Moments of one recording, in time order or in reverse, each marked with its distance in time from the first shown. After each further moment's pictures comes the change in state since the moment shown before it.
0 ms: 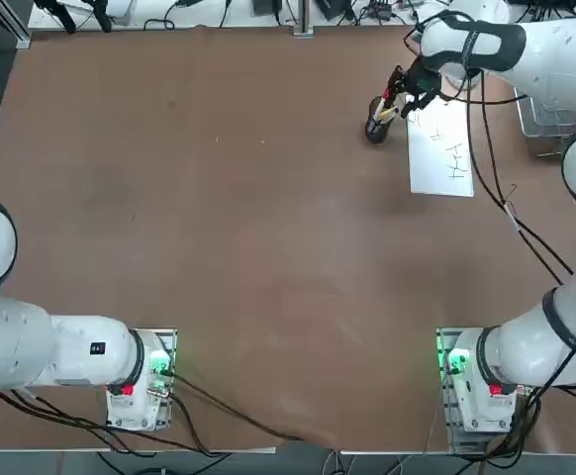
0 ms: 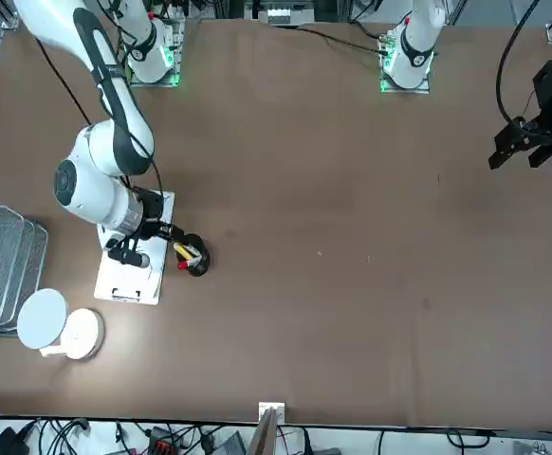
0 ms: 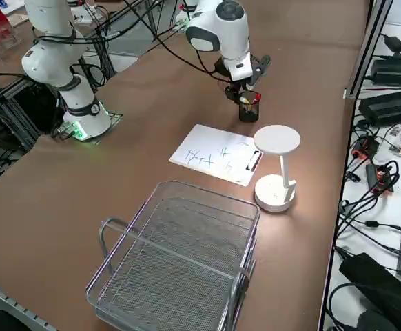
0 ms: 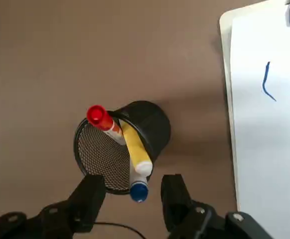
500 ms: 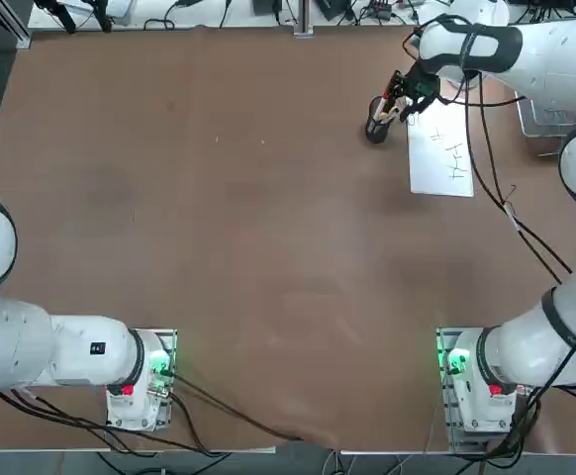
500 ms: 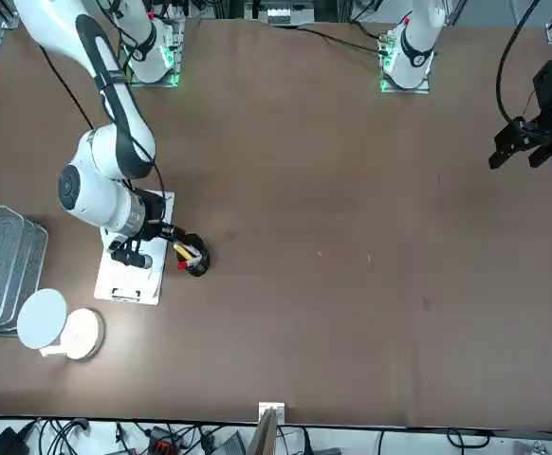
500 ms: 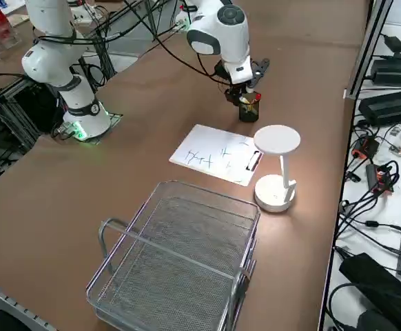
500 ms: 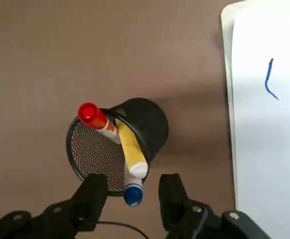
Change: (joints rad) arm 0.000 0.012 0.000 0.000 0.000 0.000 -0.018
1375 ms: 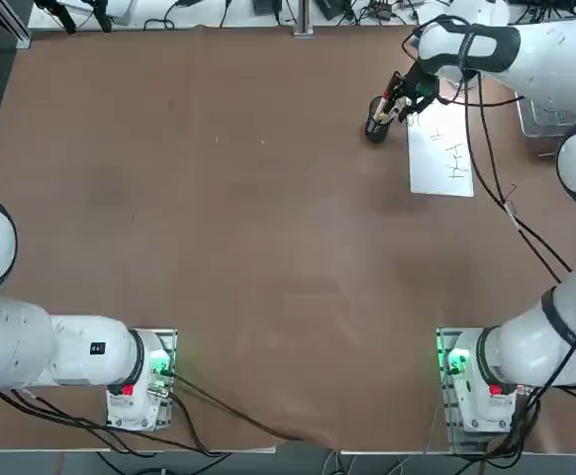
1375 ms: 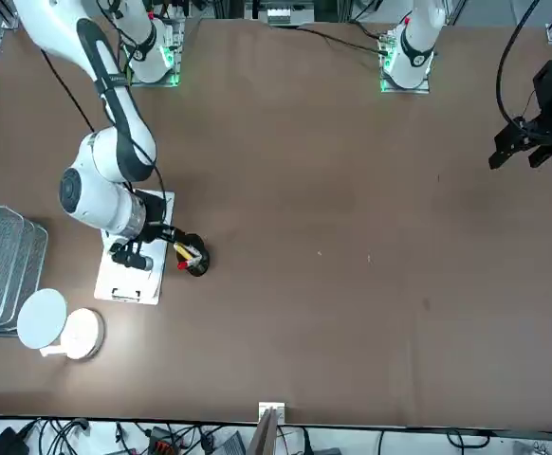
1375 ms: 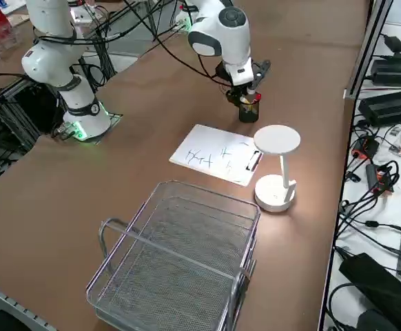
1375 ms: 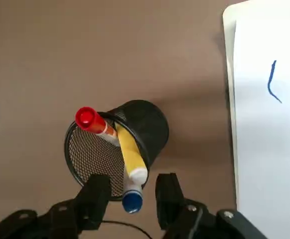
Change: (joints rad) arm 0.000 0.017 0.000 0.013 0.000 0.000 -0.002
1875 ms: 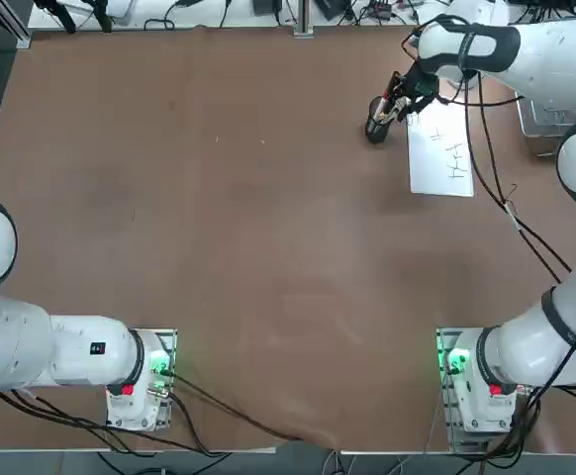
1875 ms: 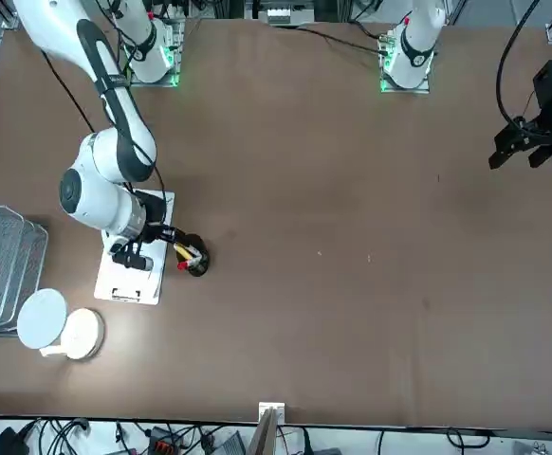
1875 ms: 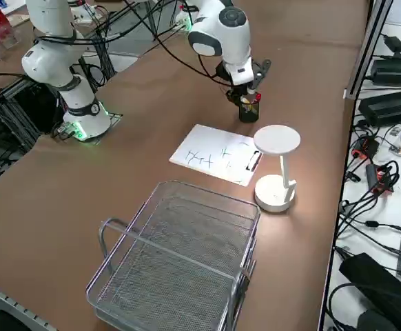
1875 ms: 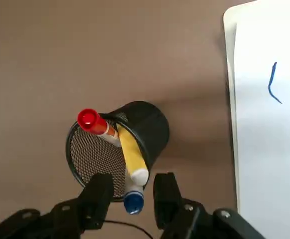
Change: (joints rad) arm 0.000 0.000 0.000 0.004 0.000 0.000 0.000
